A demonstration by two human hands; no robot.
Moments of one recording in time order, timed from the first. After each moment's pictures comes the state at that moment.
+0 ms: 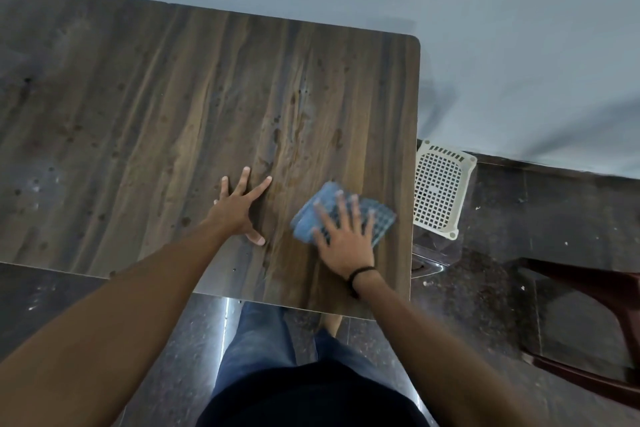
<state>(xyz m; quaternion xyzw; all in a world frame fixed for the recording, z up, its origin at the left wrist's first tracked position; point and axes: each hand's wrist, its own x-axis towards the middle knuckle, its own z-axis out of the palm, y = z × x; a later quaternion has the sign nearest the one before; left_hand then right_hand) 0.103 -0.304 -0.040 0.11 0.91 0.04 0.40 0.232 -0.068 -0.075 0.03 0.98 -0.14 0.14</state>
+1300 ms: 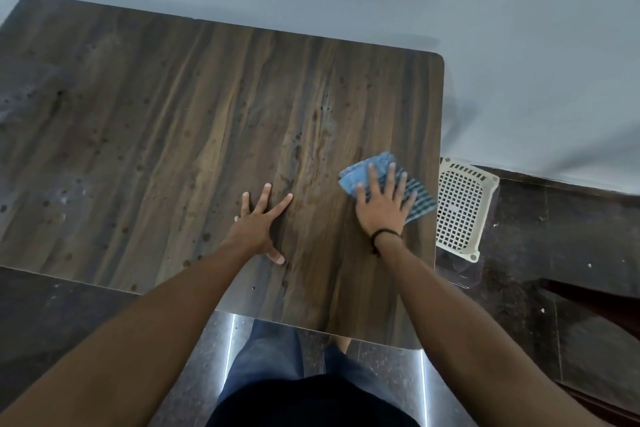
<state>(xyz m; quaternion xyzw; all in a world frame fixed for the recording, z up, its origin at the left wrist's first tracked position) 0.103 -0.304 -0.041 0.11 0.91 0.05 0.40 0.126 -0.033 -0.072 0.19 0.96 -0.17 0.11</state>
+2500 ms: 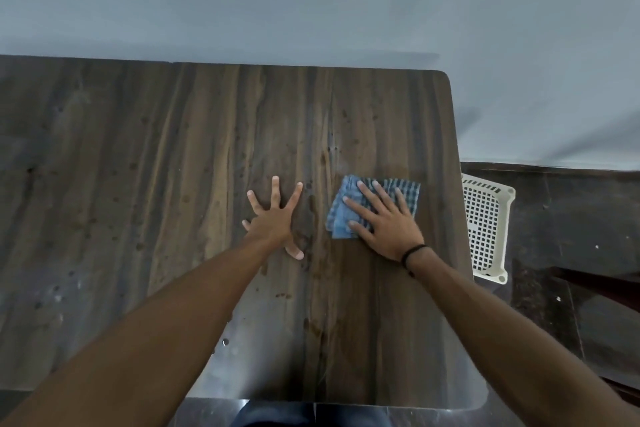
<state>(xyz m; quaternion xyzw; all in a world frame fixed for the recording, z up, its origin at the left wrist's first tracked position) -0.048 -0.277 -0.028 0.10 0.88 0.02 0.46 0.051 -0.030 -0.073 -0.04 0.98 -0.11 0.13</state>
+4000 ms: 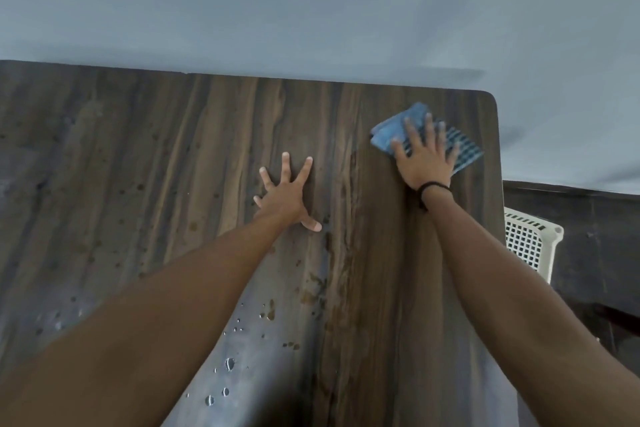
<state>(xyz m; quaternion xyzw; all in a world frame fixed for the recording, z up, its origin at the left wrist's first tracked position) -0.157 -0.259 -0.033 0.07 0.90 0.10 0.41 -0.147 0.023 -0.074 0.22 0.95 -0.17 0.10</state>
